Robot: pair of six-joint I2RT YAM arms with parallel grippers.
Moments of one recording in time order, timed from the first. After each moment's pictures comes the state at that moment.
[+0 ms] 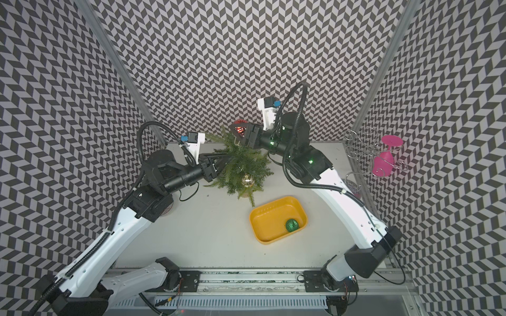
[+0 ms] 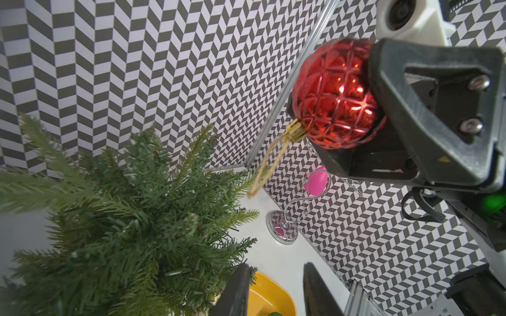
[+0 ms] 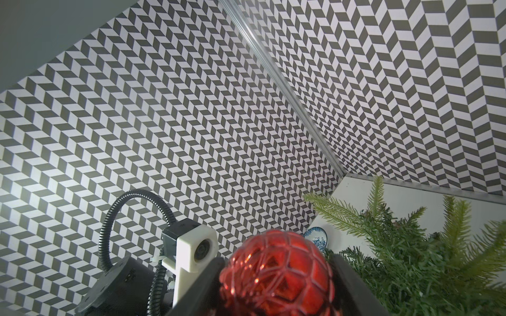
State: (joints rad) left arm -0.52 1.07 1.21 -0.19 0.38 -0.49; right arm 0.65 1.52 1.81 -0.28 -0.36 0.65
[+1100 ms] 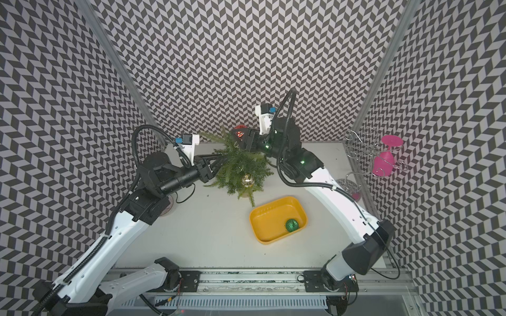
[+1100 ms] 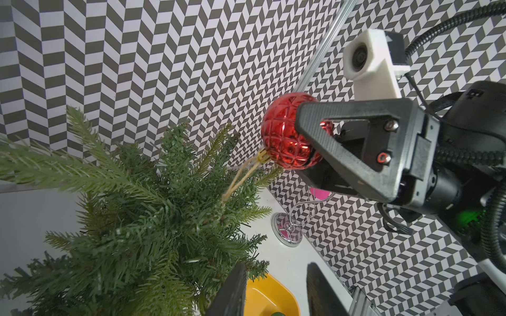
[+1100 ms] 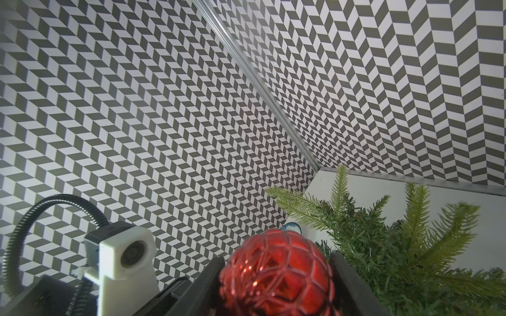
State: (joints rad) left arm -0.50 1.03 1.16 -0.19 0.40 -0.51; right arm 0.65 1.52 1.71 -0.25 -0.28 0.60
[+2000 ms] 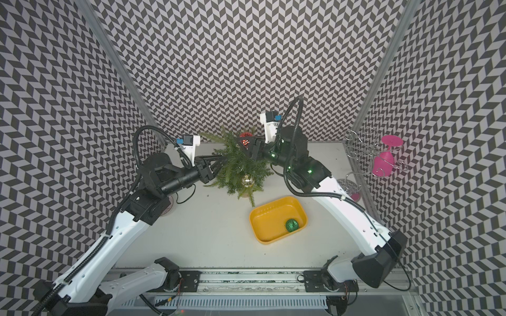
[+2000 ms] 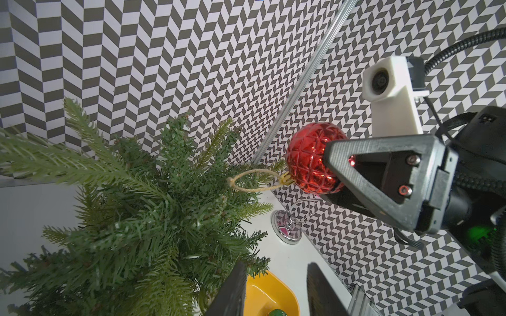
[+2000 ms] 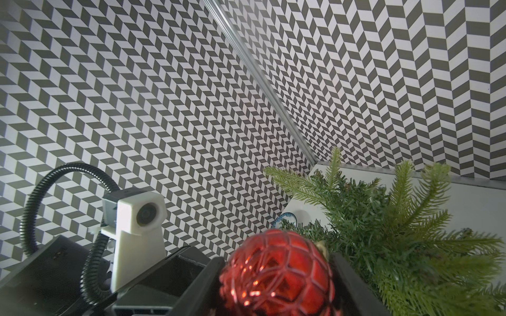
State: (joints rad) left arm -0.50 1.03 1.15 -0.19 0.40 -0.51; right arm 0.65 1.40 1.55 -0.23 -0.29 0.56
